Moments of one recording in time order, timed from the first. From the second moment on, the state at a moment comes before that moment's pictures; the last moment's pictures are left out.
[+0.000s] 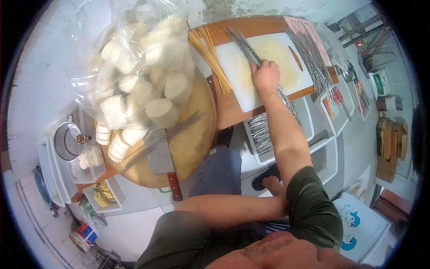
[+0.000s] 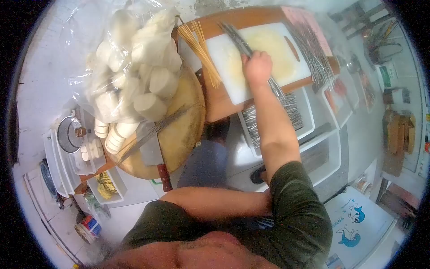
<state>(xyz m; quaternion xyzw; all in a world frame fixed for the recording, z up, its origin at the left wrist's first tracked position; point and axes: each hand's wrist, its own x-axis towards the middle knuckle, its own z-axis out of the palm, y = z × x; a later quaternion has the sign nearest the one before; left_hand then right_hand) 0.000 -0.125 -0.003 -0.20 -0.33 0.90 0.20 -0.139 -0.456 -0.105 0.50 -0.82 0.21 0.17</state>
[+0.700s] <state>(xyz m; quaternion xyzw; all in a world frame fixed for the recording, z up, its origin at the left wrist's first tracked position) 0.004 -0.106 0.004 -0.18 -0.31 0.90 0.24 -0.081 -0.388 -0.090 0.52 -0.83 0.20 0.08</state>
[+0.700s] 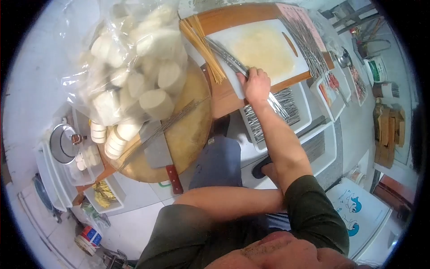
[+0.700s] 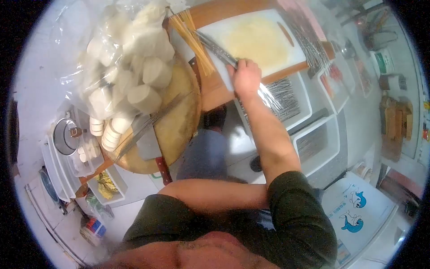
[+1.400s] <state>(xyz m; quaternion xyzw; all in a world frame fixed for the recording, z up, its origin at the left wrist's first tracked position) 0.013 -0.124 0.004 -0.15 -0.30 0.92 0.21 -0.071 -0.393 -0.099 0.53 -0.83 0.13 0.12</state>
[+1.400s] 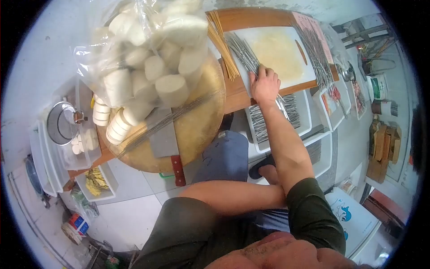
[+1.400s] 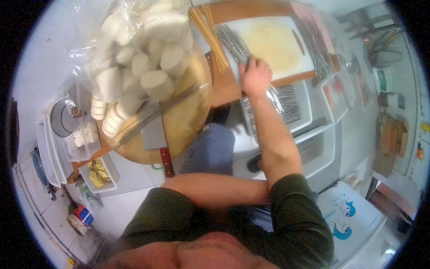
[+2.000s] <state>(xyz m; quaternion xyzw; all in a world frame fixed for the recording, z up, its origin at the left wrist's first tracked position) 0.004 -0.126 0.005 -0.15 -0.30 0.92 0.22 -0.112 -0.388 -0.102 0.37 -0.91 0.16 0.13</state>
